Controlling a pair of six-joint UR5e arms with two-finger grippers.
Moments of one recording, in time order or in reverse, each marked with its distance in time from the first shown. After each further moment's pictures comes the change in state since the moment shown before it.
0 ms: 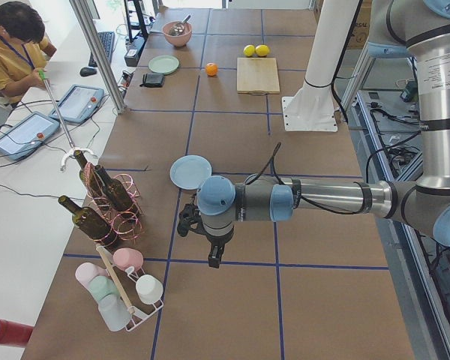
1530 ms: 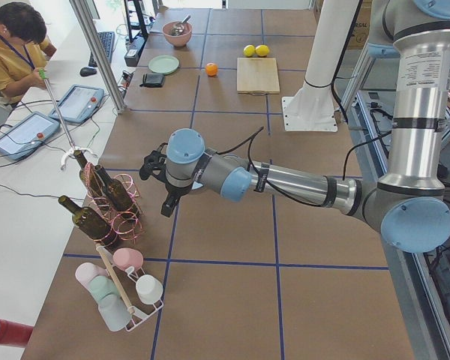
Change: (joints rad) left arm 0.247 -0.178 0.072 -0.577 0.009 -0.529; right arm -0.109 0.043 0.043 0.109 0.006 0.173
